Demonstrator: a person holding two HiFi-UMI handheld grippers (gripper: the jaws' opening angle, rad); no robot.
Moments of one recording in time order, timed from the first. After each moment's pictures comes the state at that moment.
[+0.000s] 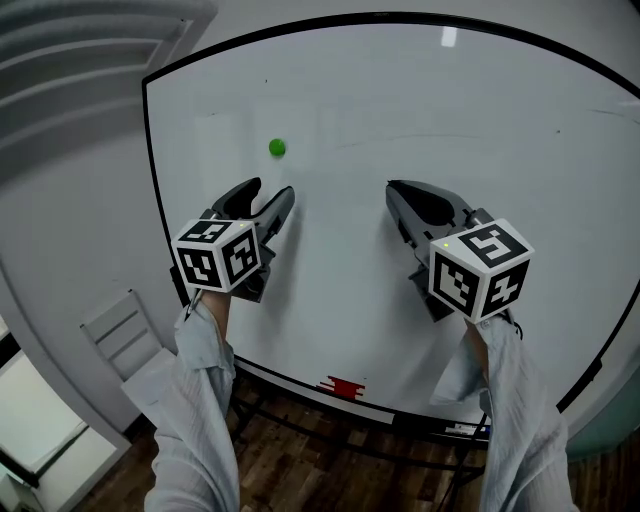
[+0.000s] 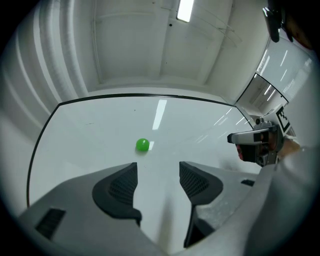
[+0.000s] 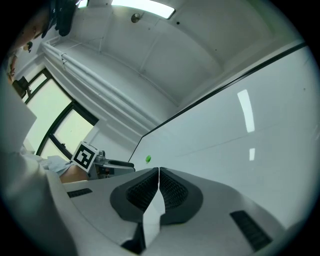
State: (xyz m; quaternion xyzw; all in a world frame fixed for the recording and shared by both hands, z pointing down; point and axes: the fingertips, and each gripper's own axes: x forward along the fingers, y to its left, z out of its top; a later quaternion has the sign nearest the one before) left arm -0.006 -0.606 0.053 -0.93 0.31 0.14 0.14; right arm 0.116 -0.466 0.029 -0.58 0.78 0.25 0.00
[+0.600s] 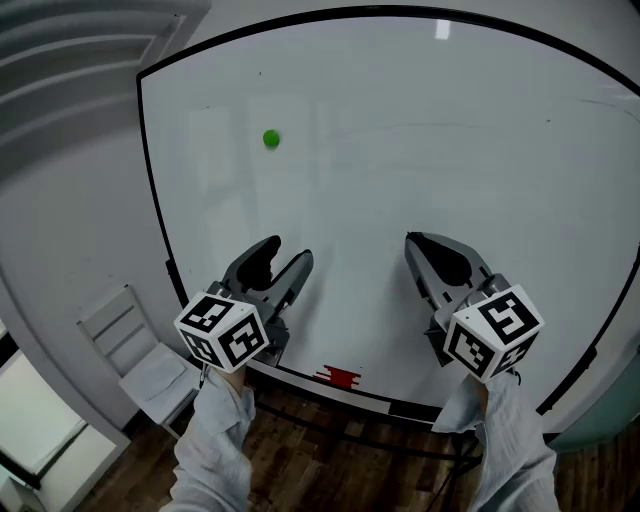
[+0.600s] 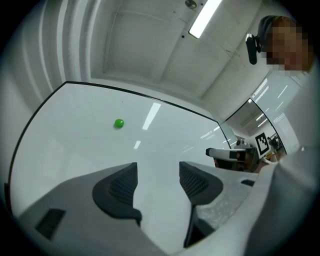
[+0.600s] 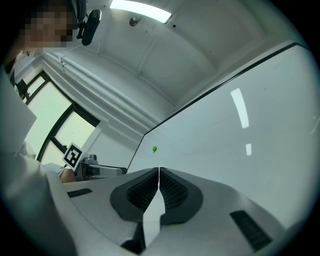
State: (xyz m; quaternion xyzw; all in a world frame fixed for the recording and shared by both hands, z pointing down) left arm 0.000 -0.507 0.141 -0.96 0.21 0.18 0.07; right arm 0.126 -0.401 0.101 -0.59 0.77 0.24 0.02
